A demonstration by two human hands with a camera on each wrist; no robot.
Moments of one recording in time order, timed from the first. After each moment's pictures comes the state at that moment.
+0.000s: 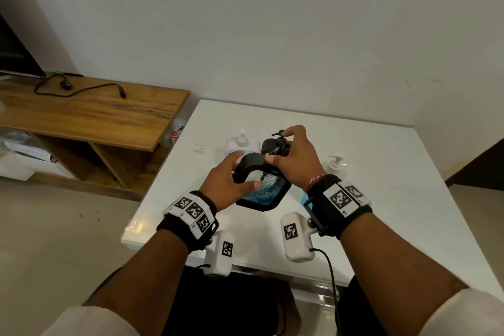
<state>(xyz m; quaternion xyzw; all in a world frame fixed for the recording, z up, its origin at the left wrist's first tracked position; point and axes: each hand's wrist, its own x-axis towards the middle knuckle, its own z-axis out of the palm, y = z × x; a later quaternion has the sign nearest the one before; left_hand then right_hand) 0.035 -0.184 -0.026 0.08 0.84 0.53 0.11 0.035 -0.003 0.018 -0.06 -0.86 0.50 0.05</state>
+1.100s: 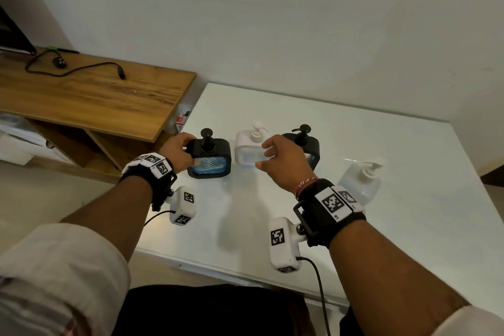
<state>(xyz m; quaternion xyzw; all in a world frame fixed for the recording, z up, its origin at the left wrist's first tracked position) -0.096 -0.294 -0.079 -0.09 0.89 0.42 0.13 -0.020 -0.046 -0.031 -0.05 -0.89 0.44 -0.05</state>
